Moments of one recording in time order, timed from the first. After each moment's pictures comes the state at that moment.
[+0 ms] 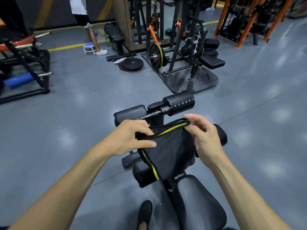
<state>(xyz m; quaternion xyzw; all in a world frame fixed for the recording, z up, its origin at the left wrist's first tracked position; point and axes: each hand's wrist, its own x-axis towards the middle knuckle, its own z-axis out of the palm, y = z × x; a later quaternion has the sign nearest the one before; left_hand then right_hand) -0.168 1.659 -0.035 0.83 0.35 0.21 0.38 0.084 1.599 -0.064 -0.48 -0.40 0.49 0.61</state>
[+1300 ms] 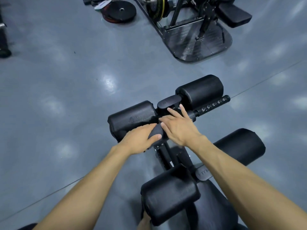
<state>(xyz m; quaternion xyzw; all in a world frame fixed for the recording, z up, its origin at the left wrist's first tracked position) -0.163 1.907 -0.233 0.81 0.46 -0.05 0.37 0.033 1.889 -0.222 -0.60 -0.78 0.16 -0.05</state>
